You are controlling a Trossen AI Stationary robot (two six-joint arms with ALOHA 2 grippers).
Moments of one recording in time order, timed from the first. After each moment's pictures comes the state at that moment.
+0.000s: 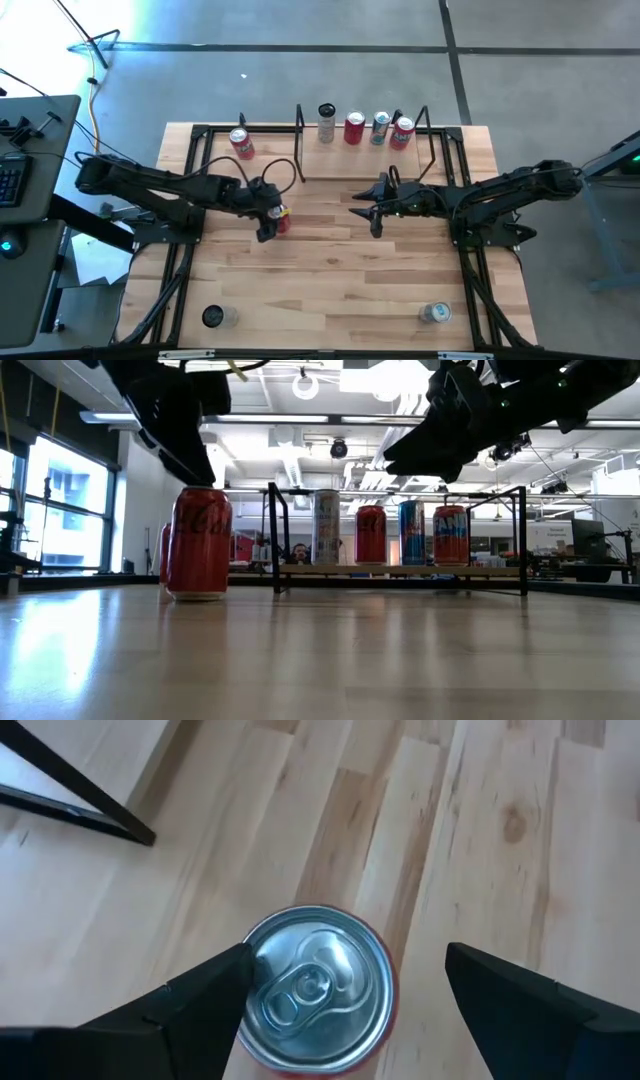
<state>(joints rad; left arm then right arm) -0.08 1.24 0.83 -0.57 -0.18 -0.33 0.04 1.23 0.52 0.38 0.19 0.18</state>
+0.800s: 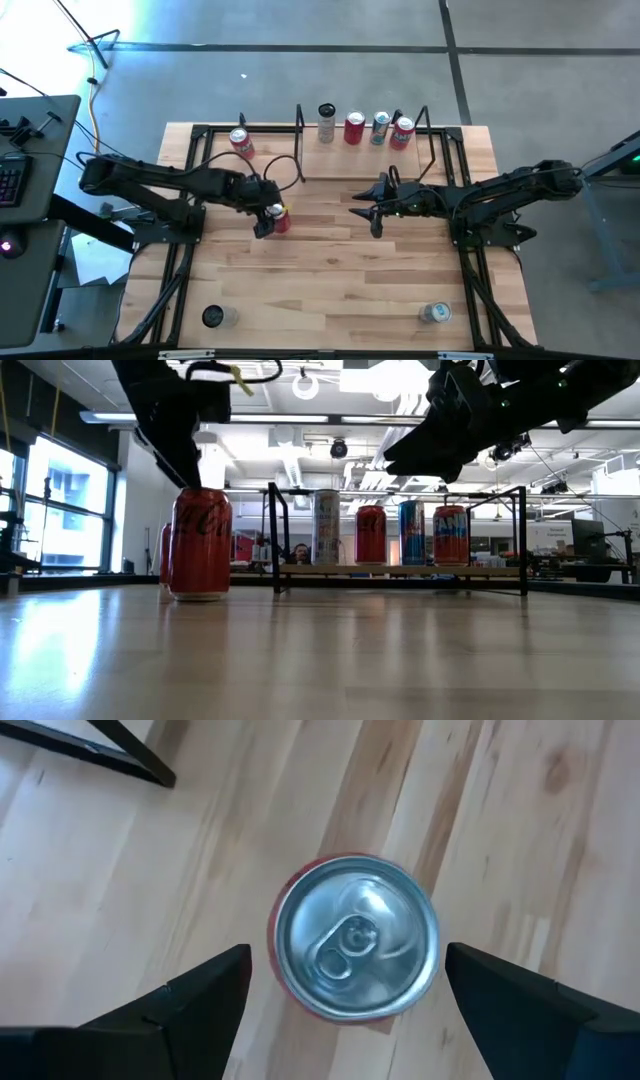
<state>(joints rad) -0.03 1.28 0.93 -0.76 -0.15 -0.31 0.04 1.23 0.52 0.38 0.19 0.18</state>
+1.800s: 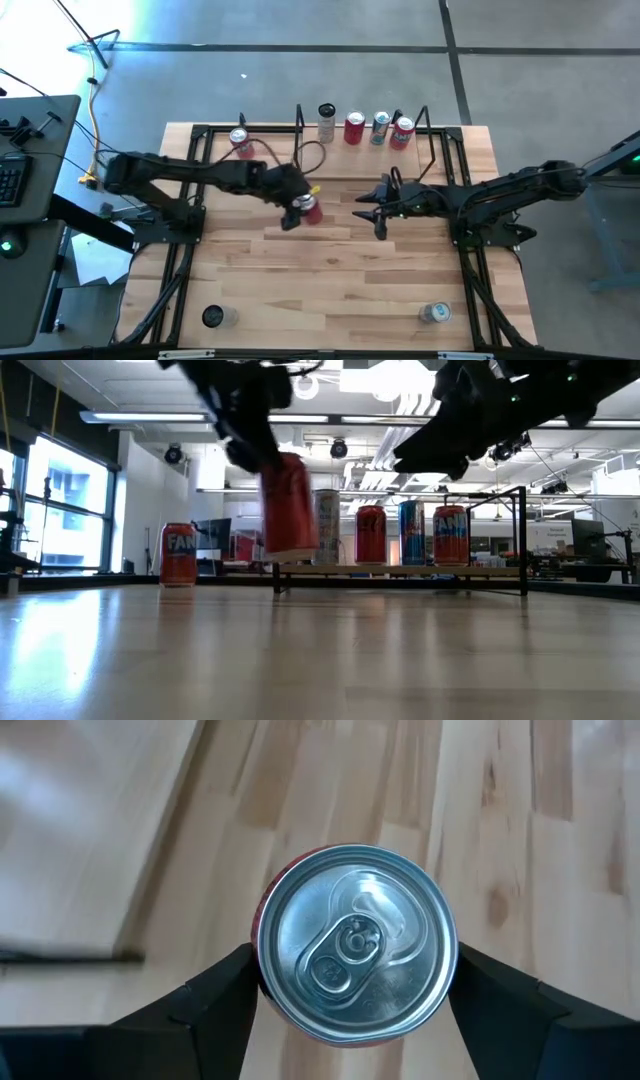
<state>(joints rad) 0.06 1.49 1.12 -0.55 -0.04 -0.14 0.06 1.18 0.52 0.30 0.17 0.18</state>
